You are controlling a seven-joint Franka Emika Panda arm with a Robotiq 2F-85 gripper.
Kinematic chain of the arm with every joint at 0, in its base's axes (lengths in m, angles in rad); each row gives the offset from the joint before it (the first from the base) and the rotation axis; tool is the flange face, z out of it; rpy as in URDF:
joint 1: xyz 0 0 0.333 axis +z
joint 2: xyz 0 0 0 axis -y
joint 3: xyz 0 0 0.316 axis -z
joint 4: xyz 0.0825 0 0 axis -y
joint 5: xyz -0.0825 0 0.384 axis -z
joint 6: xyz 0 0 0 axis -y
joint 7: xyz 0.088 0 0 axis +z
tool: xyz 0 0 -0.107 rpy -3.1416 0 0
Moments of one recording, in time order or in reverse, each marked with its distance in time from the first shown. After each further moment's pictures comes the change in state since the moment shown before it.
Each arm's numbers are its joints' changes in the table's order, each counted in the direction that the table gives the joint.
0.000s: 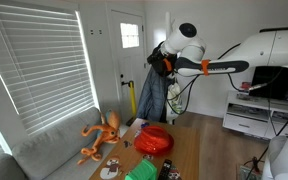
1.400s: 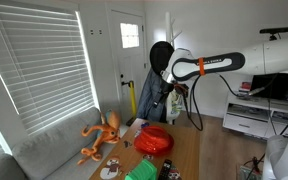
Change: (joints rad) arm 0.111 0.016 0.097 -0.252 -0.946 -0.334 1.064
